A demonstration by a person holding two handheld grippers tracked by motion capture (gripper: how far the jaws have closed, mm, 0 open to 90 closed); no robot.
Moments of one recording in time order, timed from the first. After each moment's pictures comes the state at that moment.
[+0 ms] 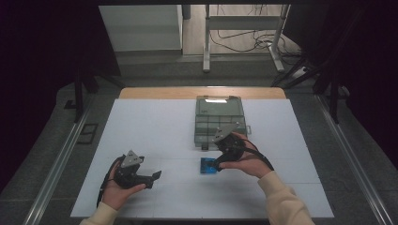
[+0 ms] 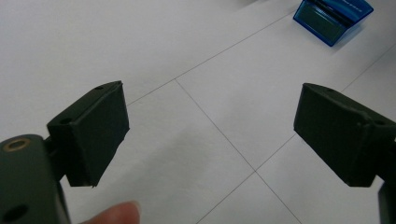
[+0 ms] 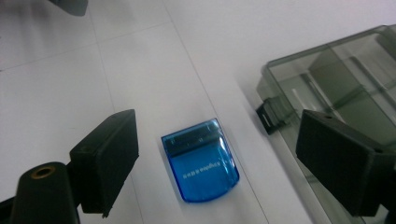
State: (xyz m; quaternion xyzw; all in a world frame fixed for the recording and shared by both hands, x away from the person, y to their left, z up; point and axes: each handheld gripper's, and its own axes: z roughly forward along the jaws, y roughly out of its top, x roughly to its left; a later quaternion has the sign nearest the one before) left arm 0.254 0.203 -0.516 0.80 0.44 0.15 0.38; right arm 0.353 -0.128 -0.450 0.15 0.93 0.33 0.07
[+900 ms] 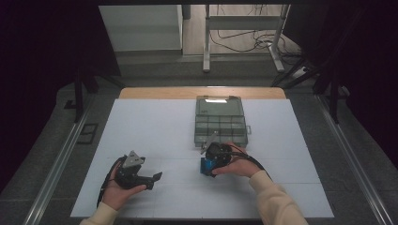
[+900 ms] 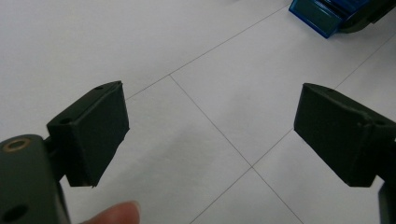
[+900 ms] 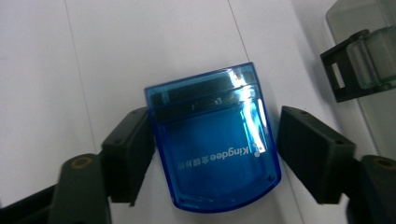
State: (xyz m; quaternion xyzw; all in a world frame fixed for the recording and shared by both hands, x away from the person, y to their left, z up) left arm 0.254 0.201 -0.517 0.81 0.43 0.14 0.37; right arm 0.366 -0.100 -0.511 0.11 0.97 0.20 0.03
